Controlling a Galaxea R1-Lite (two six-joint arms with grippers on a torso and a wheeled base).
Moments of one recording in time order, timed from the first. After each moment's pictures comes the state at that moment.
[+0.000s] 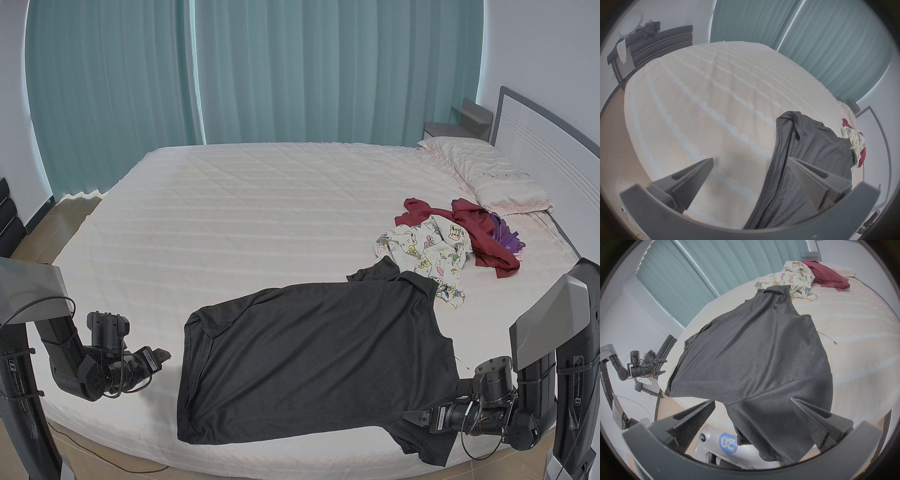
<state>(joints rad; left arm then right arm) 0.02 2.20 -0.45 -0.94 0.02 -0.58 0.37 2.38 -0.04 -1.55 0.11 0.41</state>
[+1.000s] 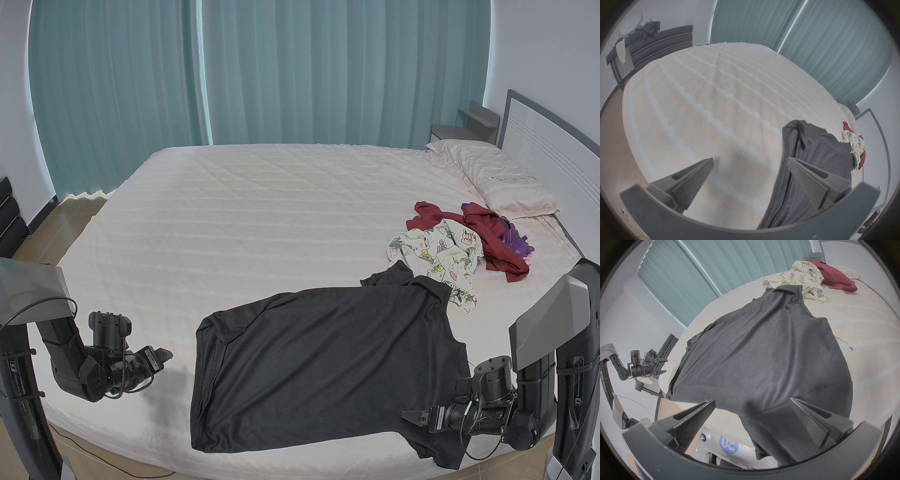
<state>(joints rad) 0.00 2.20 -0.44 -0.95 0.02 -0.59 0.37 2.38 -0.04 -1.55 0.11 0.41</state>
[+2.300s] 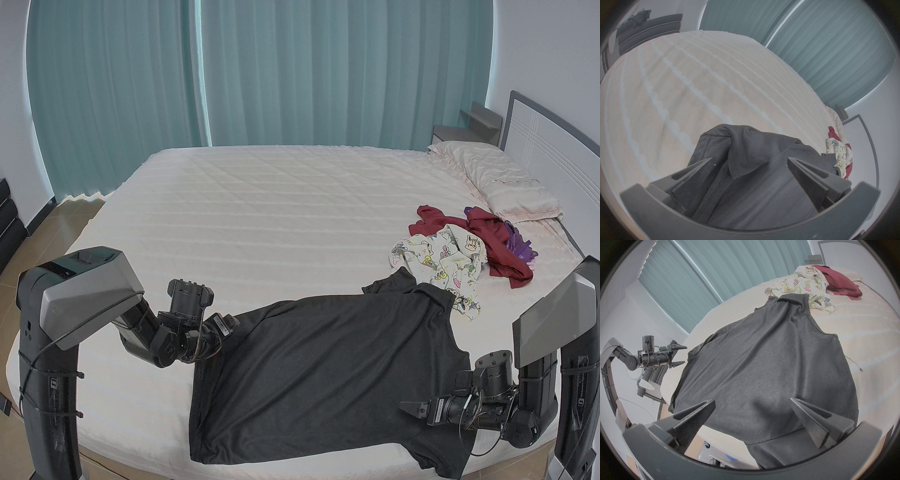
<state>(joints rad) -0.27 2.37 -1.00 -0.61 0.08 -0.84 0.38 2.35 -0.07 -1.55 0.11 0.44</state>
